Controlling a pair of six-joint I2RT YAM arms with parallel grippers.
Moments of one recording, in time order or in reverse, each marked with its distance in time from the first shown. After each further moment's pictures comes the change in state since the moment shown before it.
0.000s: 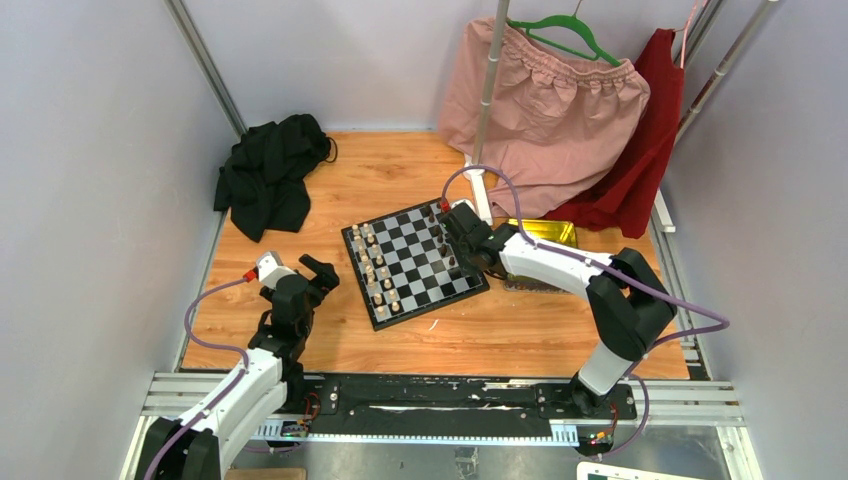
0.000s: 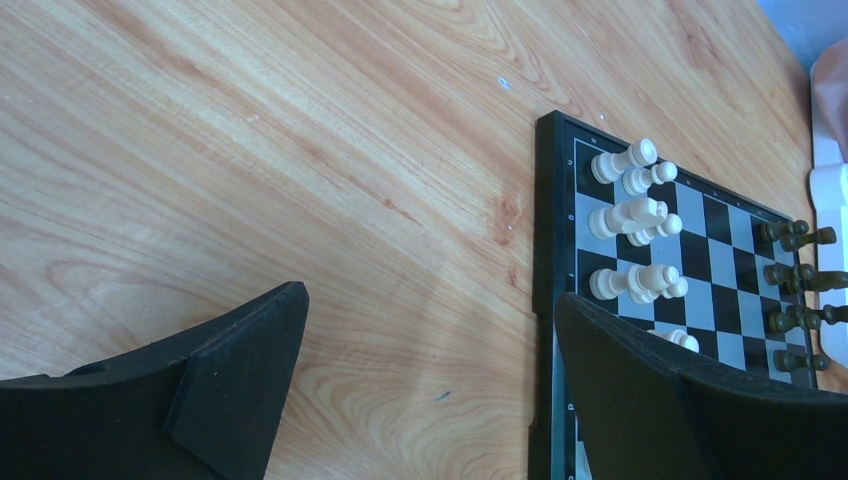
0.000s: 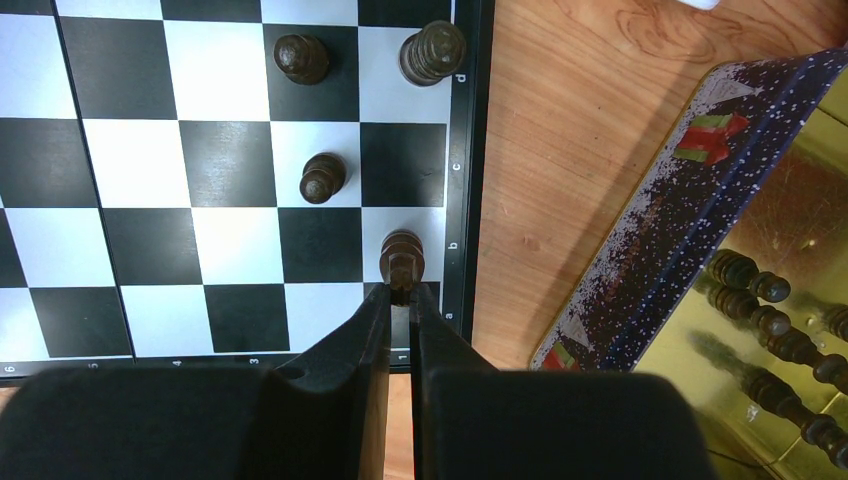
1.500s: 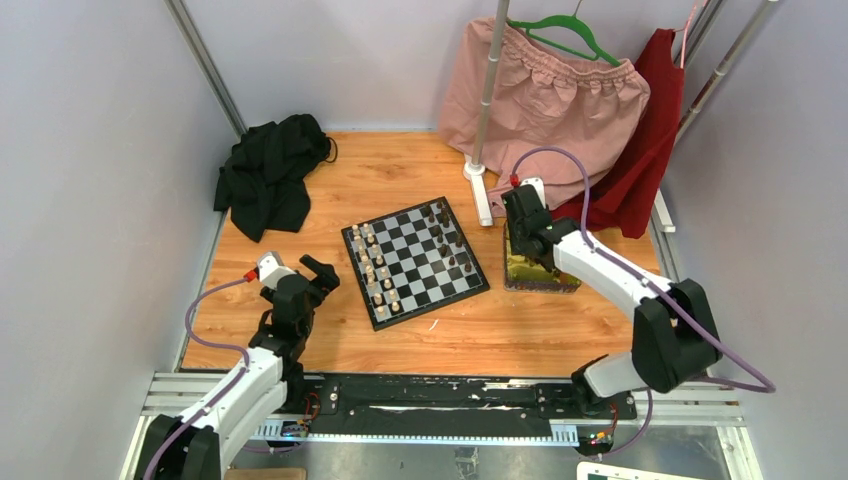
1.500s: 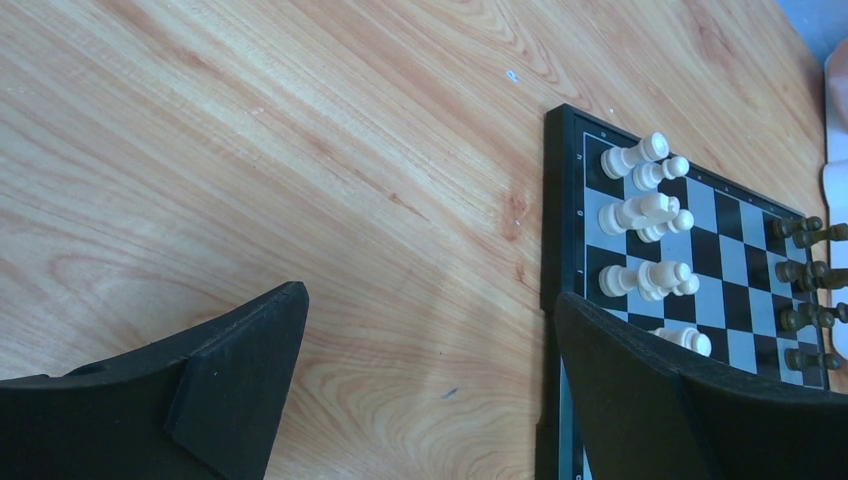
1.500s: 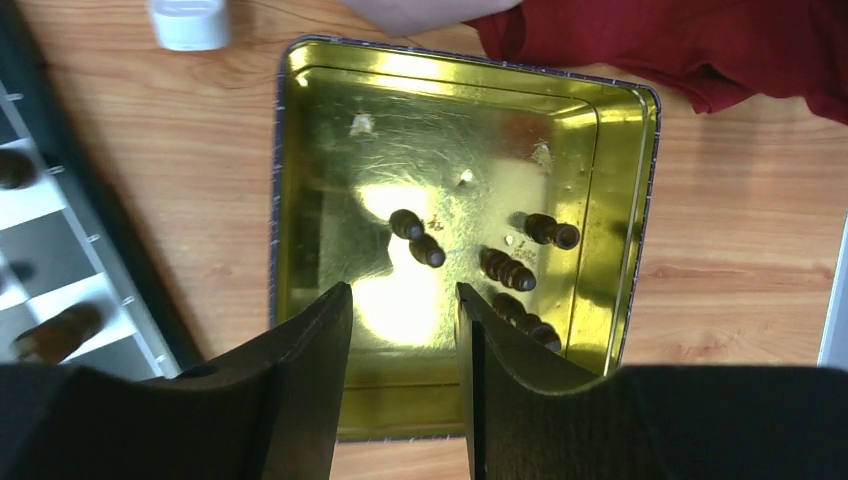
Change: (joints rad) left arm 0.000 0.013 0.000 0.001 0.001 0.000; right arm -0.261 -0.259 -0.118 -0.017 0.190 -0.033
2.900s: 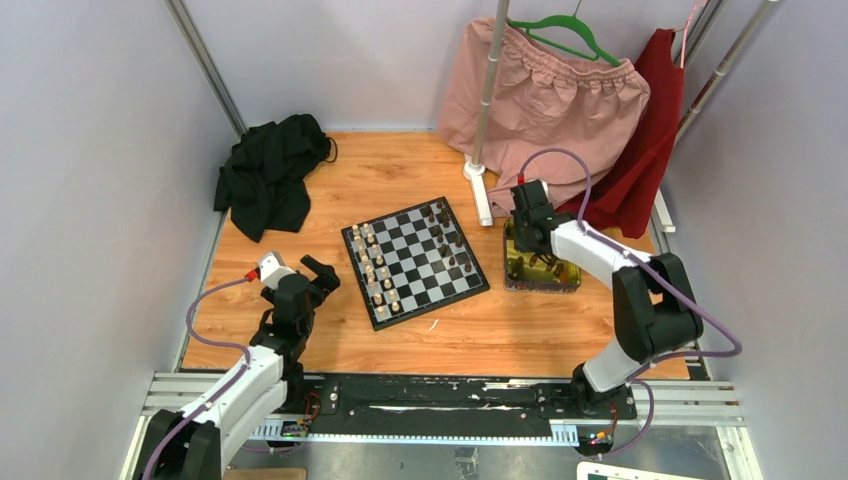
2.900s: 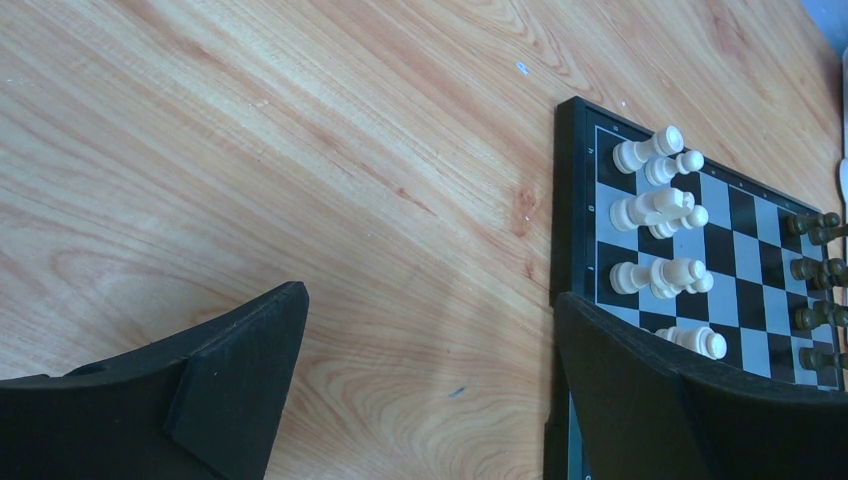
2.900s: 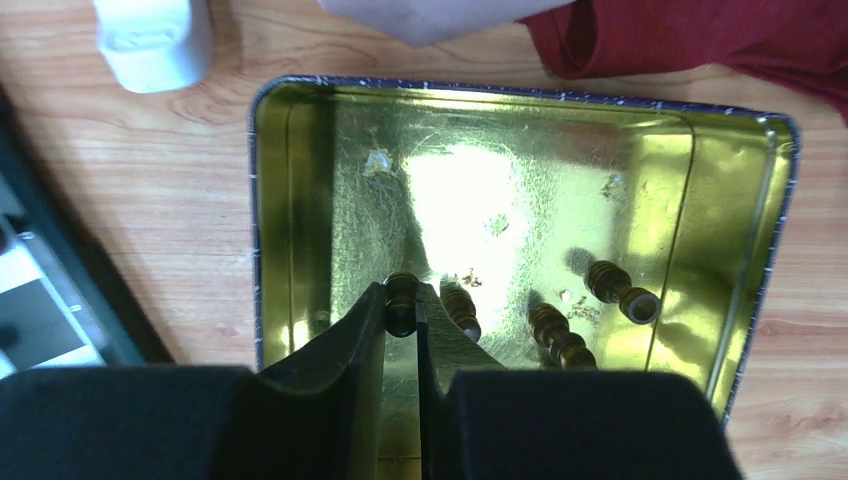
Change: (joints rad) left arm 0.000 0.032 0.000 0.009 0.000 0.000; right arm -0.146 0.194 -0.004 0.124 -0.190 0.019
